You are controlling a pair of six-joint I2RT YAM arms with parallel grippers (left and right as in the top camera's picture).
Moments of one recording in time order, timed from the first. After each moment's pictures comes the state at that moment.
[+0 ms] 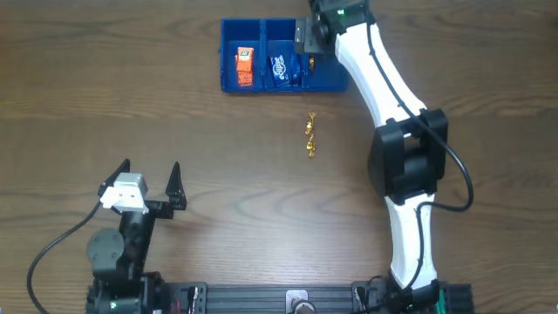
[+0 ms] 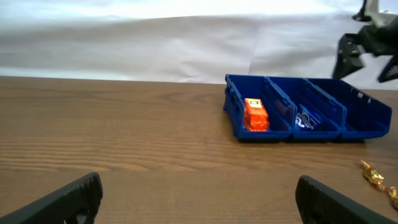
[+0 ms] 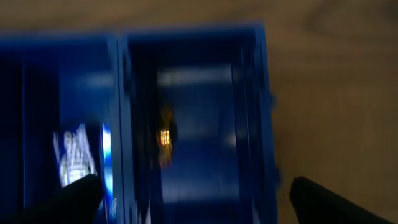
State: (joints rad) left arm 0.06 0.01 0.02 -0.11 0.19 -0.07; right arm 0.32 2.28 2.15 -0.96 0.20 0.33
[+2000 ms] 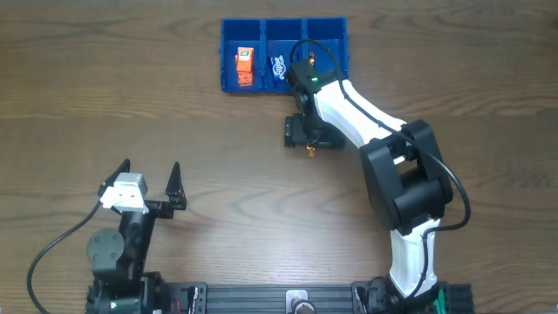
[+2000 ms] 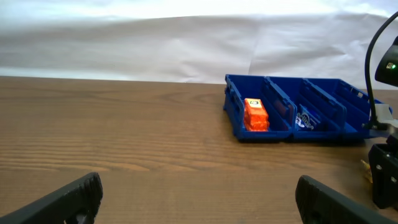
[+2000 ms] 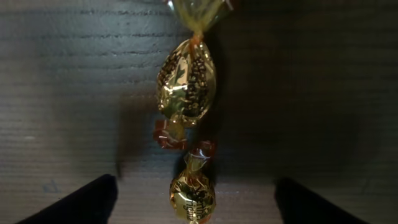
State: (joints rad) left arm 0.06 0.01 0.03 -0.11 0.19 -0.07; right arm 0.45 2.10 1.49 -0.96 -0.03 0.49
